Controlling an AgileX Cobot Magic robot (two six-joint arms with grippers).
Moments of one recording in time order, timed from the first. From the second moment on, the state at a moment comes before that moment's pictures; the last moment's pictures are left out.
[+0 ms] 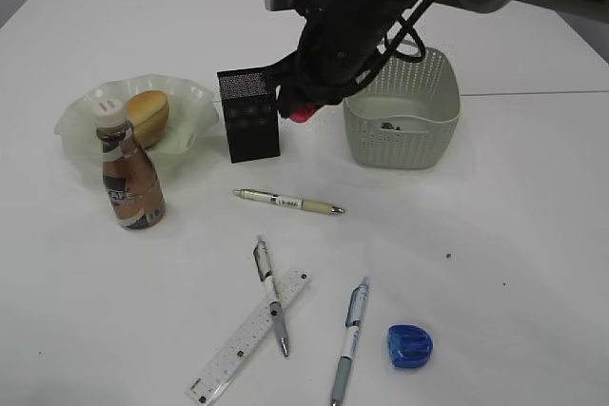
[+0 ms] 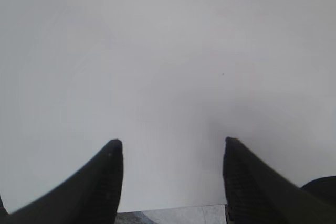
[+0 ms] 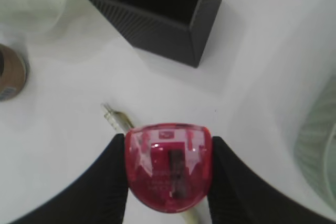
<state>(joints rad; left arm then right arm) -0.29 1.20 -1.00 0.20 1.23 -0.24 0.43 2.26 -2.03 0.23 0.90 -0.20</state>
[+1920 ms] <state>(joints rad) -0.29 1.20 -1.00 0.27 1.23 -0.24 0.48 2.40 -2.03 0.41 0.16 -0.37</state>
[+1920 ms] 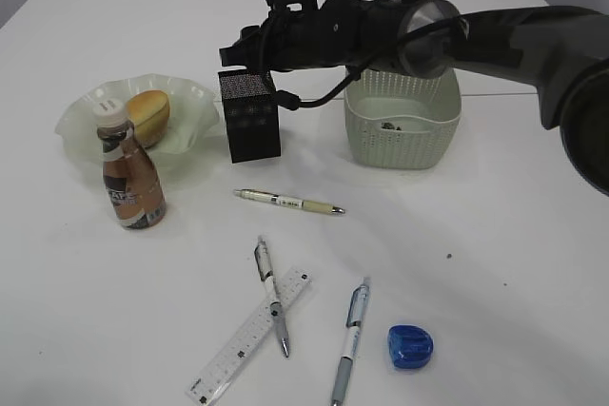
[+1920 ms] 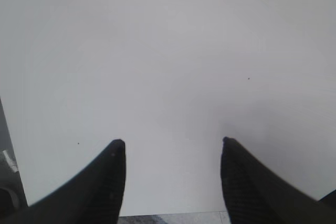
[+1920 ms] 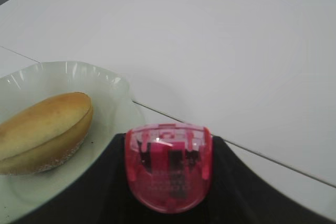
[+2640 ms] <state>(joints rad) -0.29 1.20 -1.00 0.27 1.23 -0.24 0.48 2.40 -2.03 0.44 0.15 -0.37</state>
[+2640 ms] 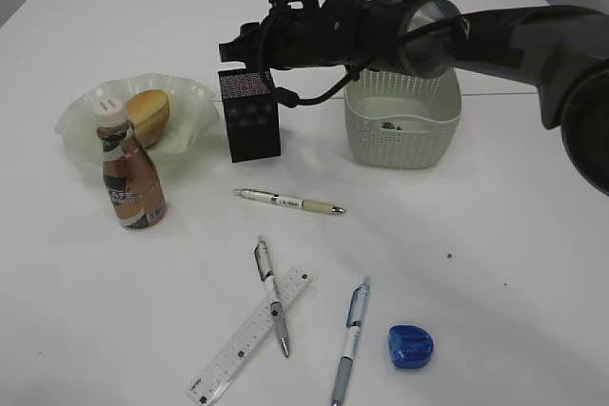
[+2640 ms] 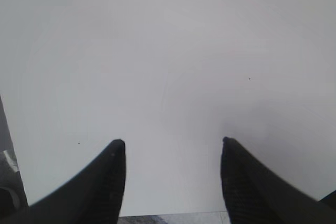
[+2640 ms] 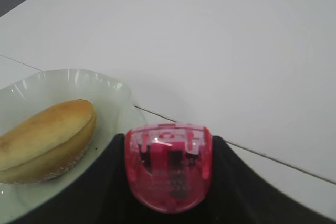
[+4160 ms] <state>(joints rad) -0.29 1.20 -1.00 0.27 1.23 -0.24 0.48 2.40 -2.03 0.53 0.19 -0.38</state>
